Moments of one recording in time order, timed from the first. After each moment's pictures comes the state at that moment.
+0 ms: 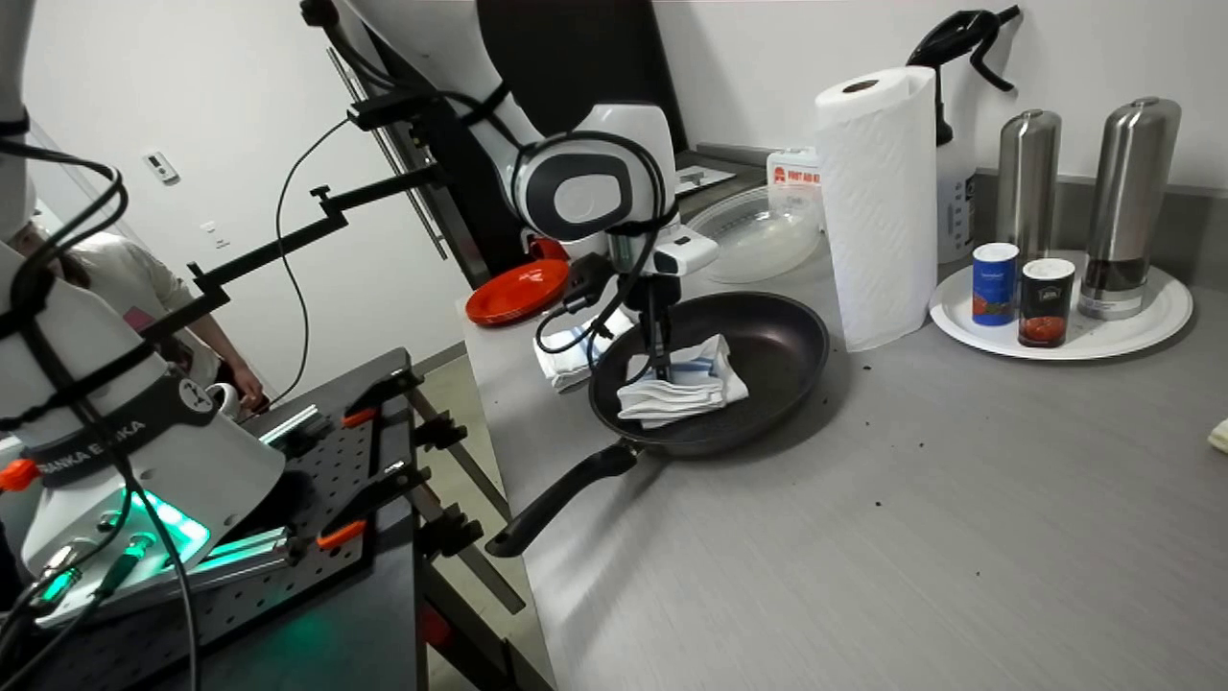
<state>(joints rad) 0.10 0.84 -0.05 -2.05 0.05 2.69 0.37</state>
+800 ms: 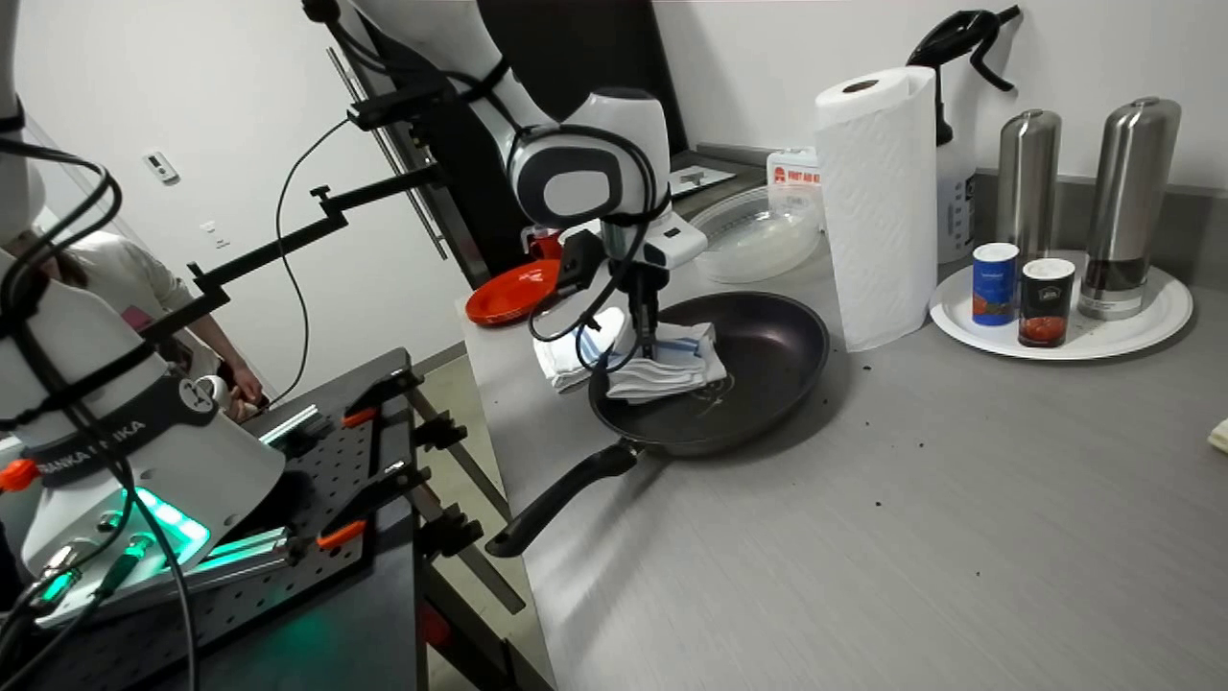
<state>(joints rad) 0.01 0.81 0.08 -2.05 0.19 2.69 0.30</state>
